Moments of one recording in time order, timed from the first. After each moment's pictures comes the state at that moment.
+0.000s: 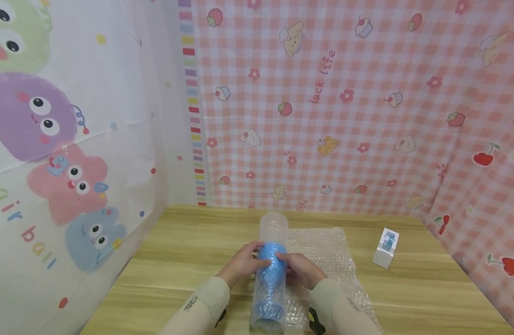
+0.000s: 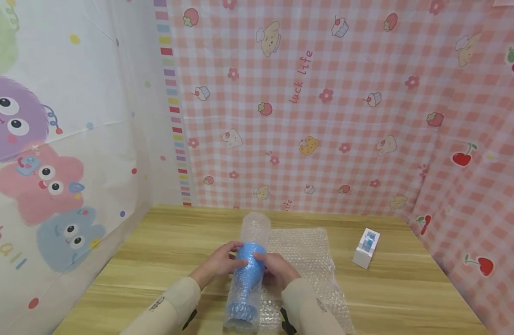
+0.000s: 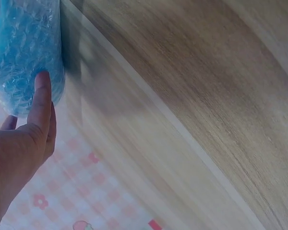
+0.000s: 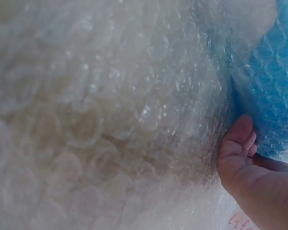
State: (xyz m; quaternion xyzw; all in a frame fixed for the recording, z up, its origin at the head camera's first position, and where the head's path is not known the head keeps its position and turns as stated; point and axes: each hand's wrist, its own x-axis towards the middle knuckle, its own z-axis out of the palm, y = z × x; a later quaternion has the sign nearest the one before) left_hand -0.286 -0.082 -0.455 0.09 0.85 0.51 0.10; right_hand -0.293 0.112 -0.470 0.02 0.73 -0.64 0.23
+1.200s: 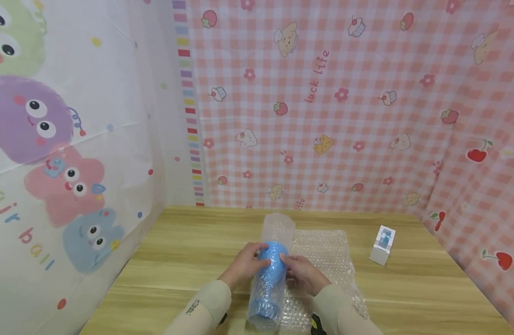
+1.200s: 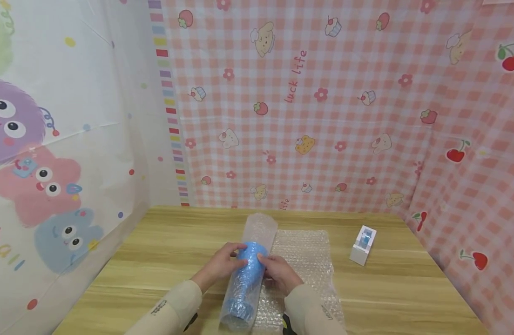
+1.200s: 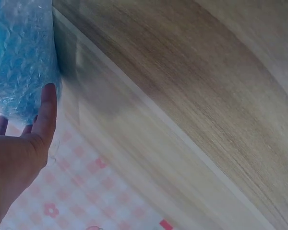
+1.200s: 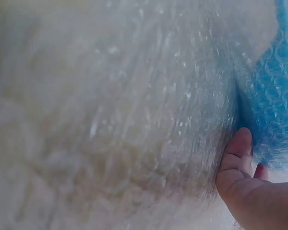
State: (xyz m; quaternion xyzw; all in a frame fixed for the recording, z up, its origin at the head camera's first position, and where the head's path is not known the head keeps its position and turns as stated) left_hand -0.278 -0.073 -0.458 0.15 0.86 0.49 0.06; right_hand -0.278 0.124 -0.477 0.05 0.73 -0.65 0.21
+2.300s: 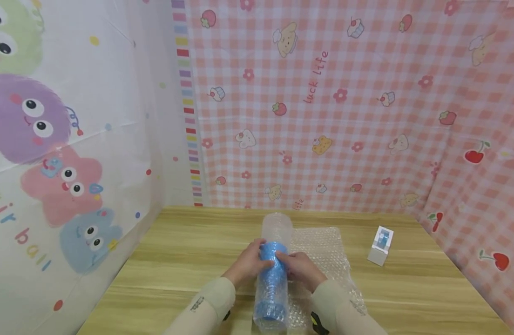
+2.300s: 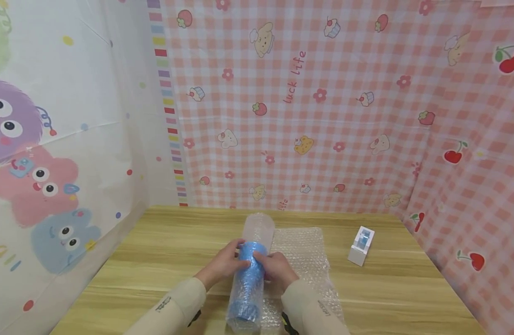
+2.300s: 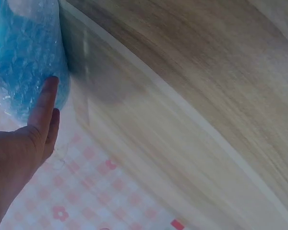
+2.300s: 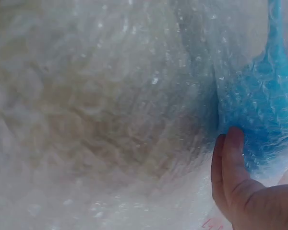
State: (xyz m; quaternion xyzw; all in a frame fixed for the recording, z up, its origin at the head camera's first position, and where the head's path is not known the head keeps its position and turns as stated) left_hand -0.278 -0.059 -0.448 0.14 0.86 0.48 0.08; right_hand -0.274 0.119 -0.461 0.04 0.80 -0.59 0.13
